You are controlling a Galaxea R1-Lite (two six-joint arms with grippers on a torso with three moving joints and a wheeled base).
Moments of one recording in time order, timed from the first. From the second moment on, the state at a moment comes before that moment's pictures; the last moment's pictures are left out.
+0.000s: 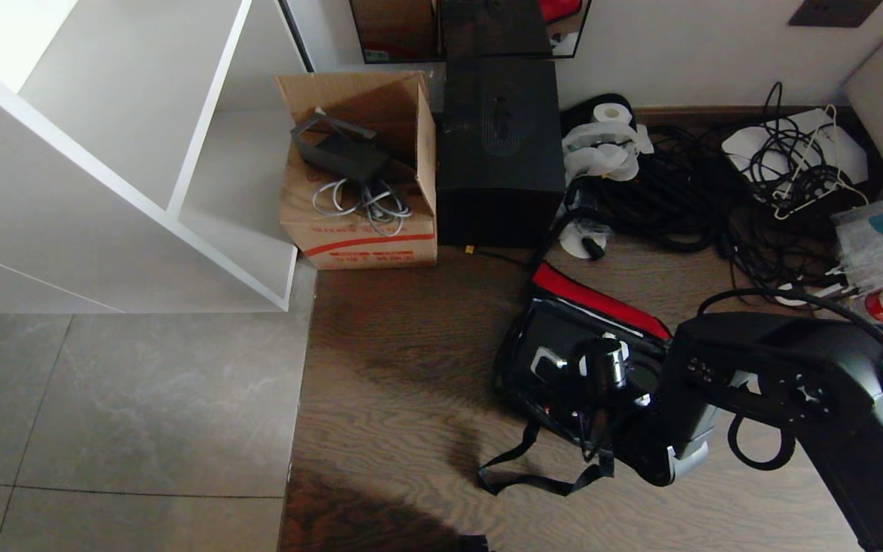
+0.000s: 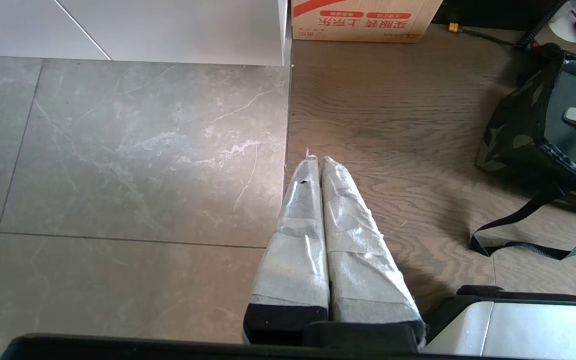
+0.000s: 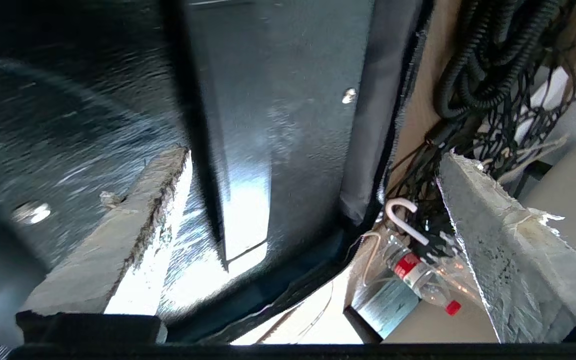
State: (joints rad) left arm 0.00 0.00 0.00 0.00 0.00 0.00; right arm 0.43 2.51 -1.00 -1.13 -0.71 -1.06
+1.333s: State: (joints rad) left arm 0.00 0.00 0.00 0.00 0.00 0.00; right arm 0.25 2.60 -1.40 -1.03 -0.80 -1.12
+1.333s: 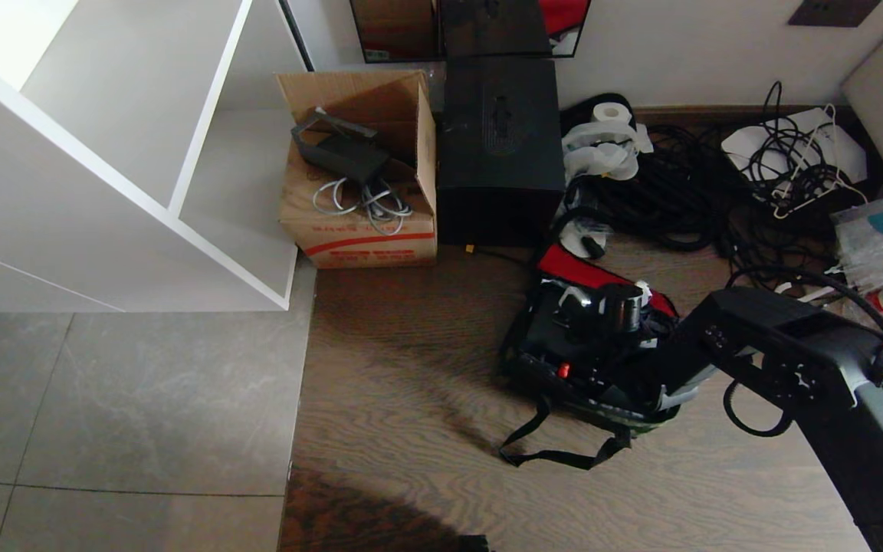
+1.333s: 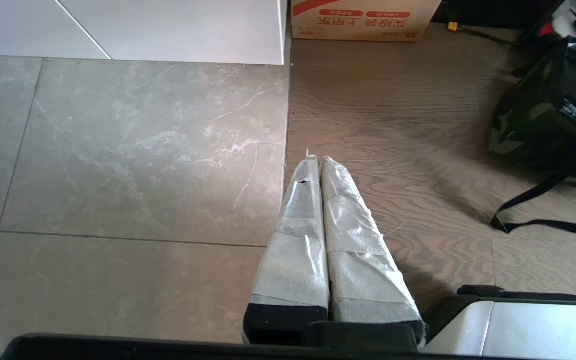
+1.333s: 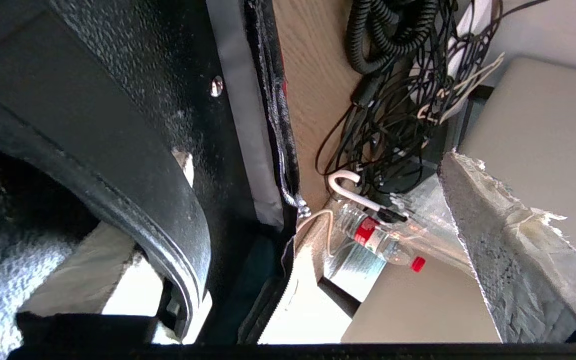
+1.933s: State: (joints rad) left arm 0.00 0.00 0.00 0.00 0.00 0.00; right arm 0.25 2.63 -1.40 -1.03 -0.80 -1.11
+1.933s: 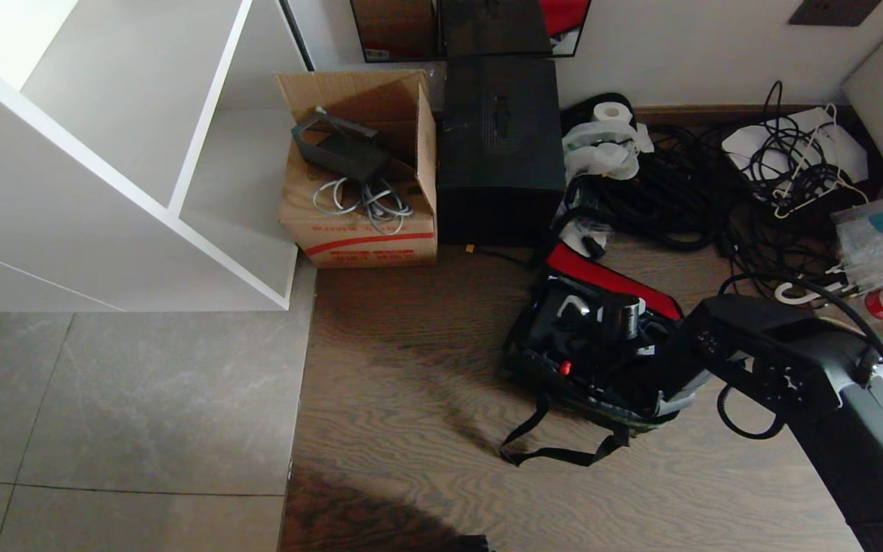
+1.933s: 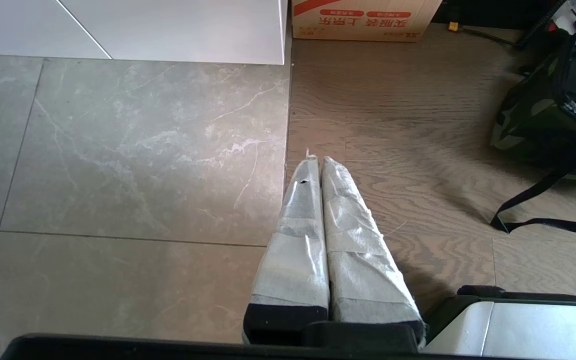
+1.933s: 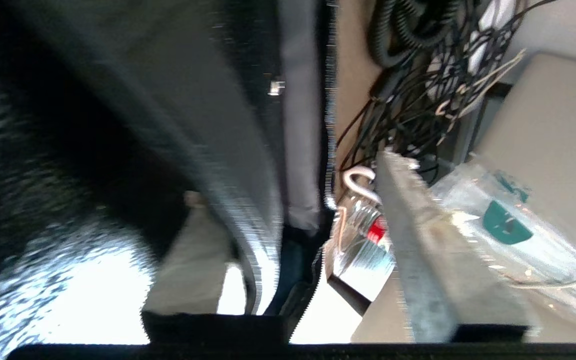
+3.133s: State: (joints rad) left arm 0.00 0.00 0.00 0.00 0.00 0.00; right arm 0.33 2.26 -1.13 -0.99 -0.86 -1.05
